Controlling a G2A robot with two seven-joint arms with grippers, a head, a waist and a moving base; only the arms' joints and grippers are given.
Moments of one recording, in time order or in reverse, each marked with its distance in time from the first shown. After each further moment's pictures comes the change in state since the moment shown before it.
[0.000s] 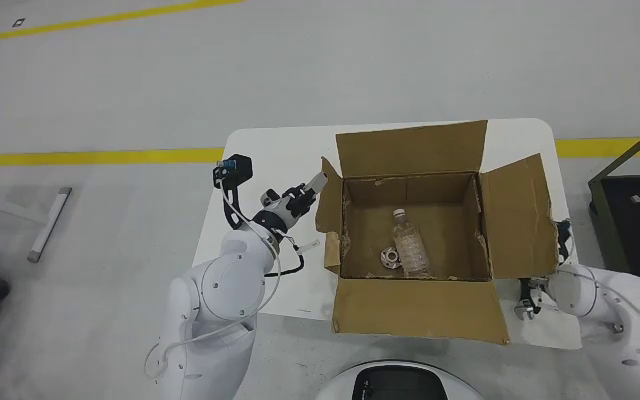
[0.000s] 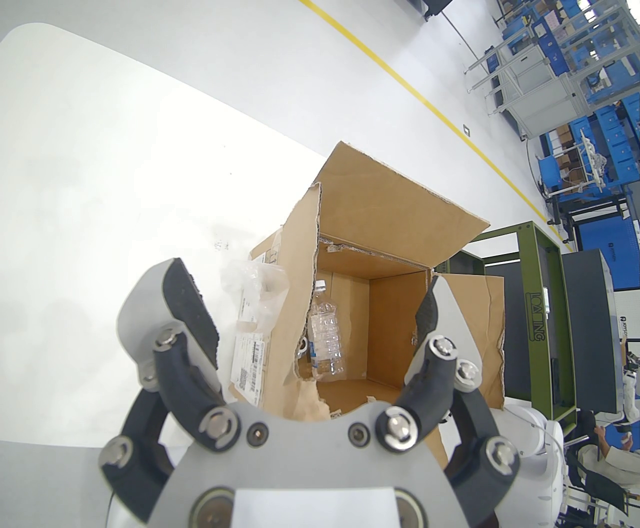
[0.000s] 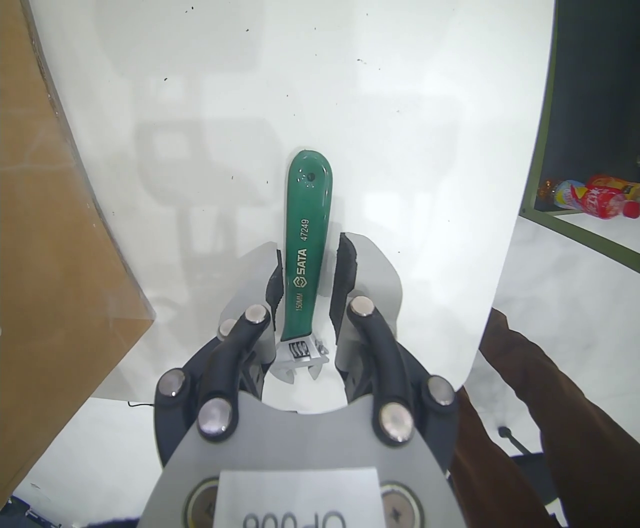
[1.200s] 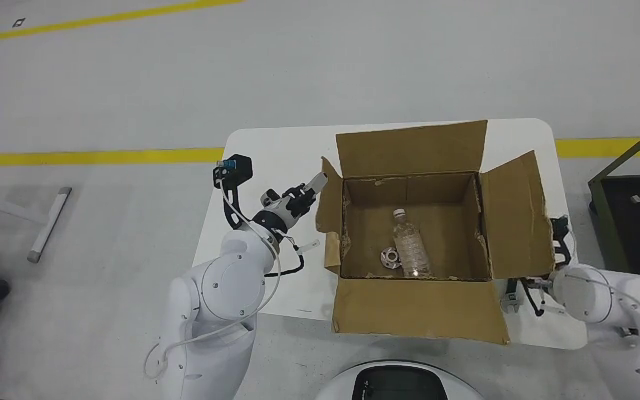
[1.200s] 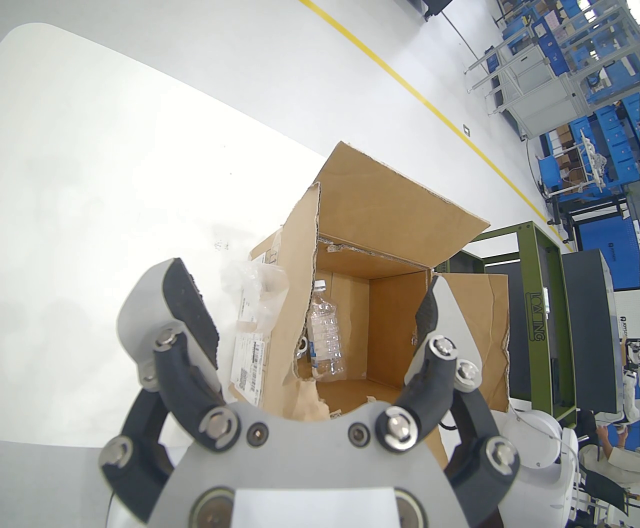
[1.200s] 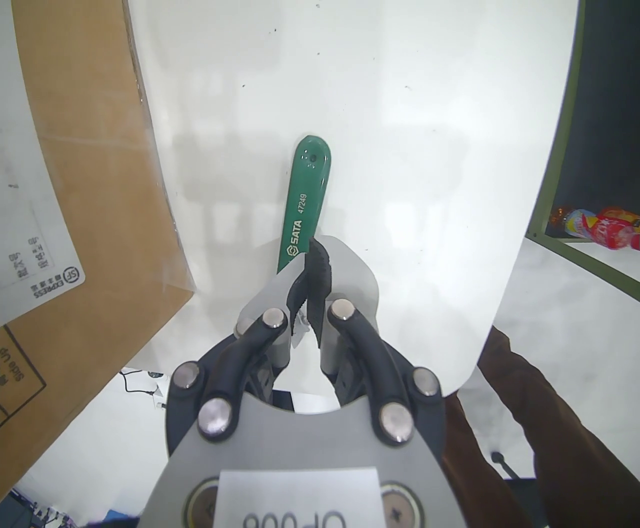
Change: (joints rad) left arm 0.000 0.000 0.000 0.000 0.000 0.000 0.000; right arm -0.033 0.001 0.036 -0.088 0.045 -0.077 0.028
